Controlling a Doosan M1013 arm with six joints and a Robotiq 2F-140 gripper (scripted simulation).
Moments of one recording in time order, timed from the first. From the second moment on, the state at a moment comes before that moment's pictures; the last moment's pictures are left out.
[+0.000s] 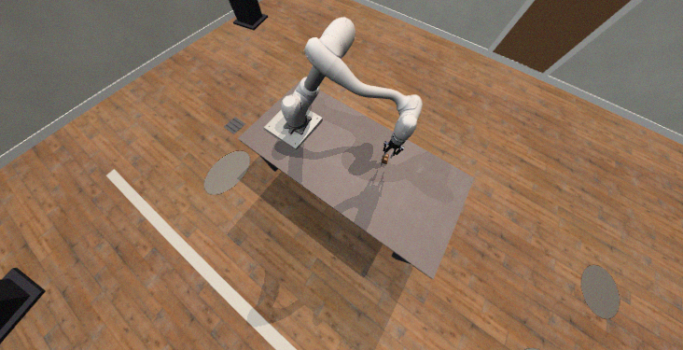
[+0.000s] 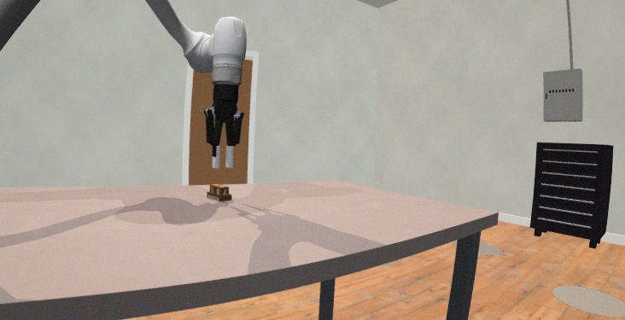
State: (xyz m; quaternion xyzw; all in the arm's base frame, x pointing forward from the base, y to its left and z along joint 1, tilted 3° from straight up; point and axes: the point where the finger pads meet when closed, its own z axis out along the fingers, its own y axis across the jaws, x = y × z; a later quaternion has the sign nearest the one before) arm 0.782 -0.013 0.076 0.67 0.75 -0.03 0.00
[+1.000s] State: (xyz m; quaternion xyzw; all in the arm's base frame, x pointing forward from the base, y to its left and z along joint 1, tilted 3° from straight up) arm 0.781 -0.014 0.040 0.67 0.75 -0.03 0.00
